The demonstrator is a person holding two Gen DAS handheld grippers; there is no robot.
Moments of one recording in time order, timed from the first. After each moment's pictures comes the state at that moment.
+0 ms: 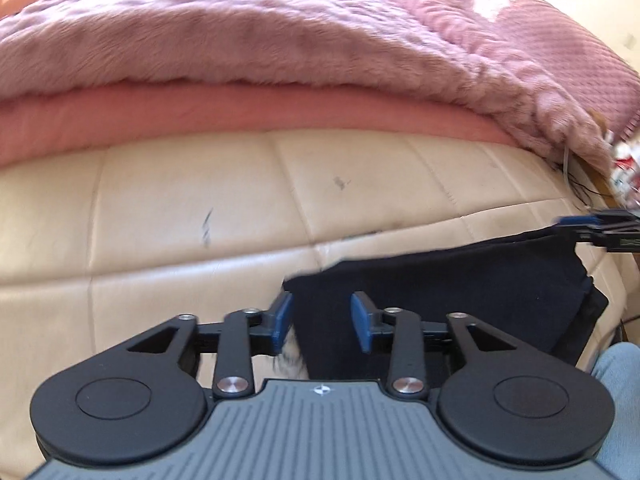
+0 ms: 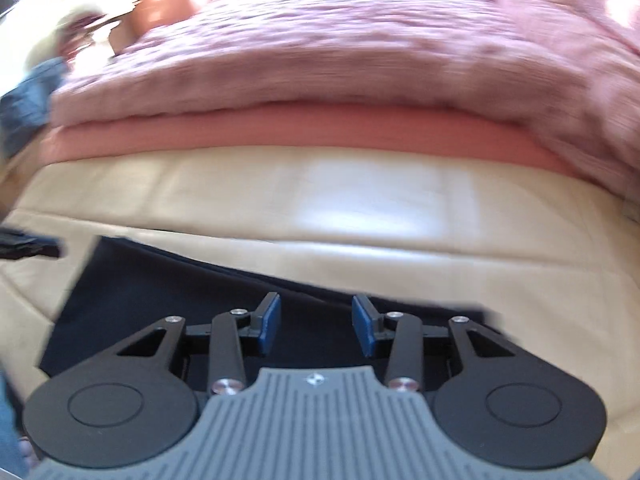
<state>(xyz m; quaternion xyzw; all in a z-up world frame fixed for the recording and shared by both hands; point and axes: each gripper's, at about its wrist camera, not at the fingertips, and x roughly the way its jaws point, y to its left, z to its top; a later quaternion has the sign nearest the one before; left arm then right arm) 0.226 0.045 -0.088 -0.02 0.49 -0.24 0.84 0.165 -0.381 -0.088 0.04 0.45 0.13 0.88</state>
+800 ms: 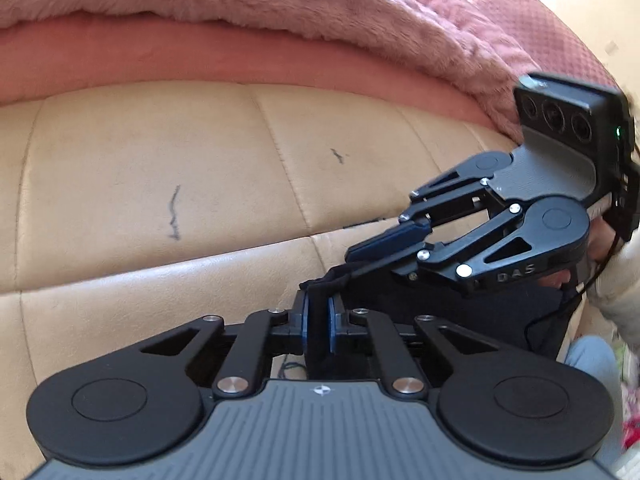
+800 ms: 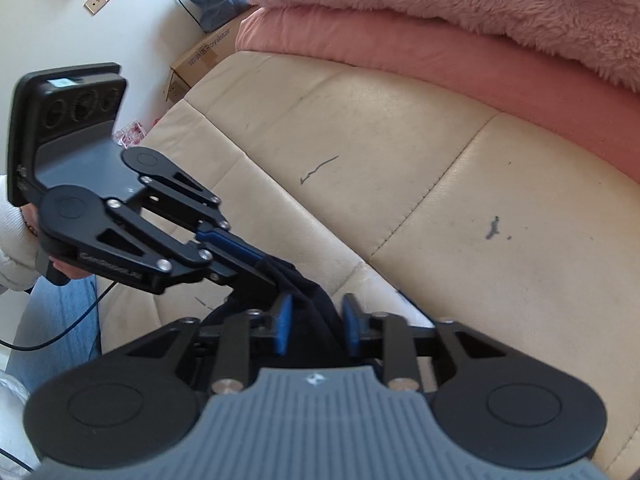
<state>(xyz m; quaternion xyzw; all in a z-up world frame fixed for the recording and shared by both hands) 0.268 0.054 -0.140 -0.08 0.55 -0.29 0.78 0.312 -0.172 -0.161 0.01 0.51 0.46 0.73</state>
